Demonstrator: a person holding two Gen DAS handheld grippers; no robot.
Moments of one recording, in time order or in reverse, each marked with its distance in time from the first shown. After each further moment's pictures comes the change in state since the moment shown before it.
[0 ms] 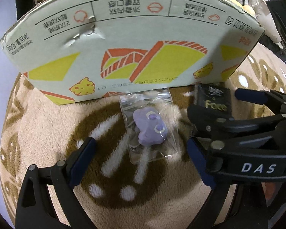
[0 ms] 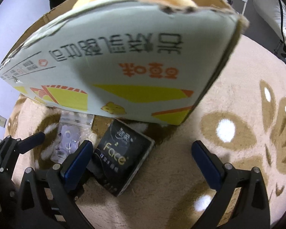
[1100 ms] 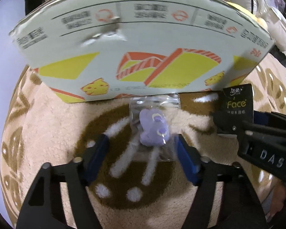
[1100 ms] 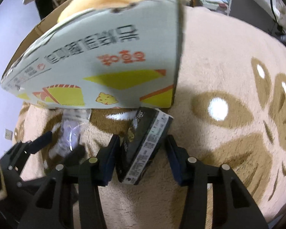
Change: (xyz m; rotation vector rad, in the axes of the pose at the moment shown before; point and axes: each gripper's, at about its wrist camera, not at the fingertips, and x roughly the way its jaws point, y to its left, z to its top) left arm 0.000 0.019 0.001 -0.062 -0.003 0.025; right arm -0.010 0.000 -0.019 0.087 0.029 0.024
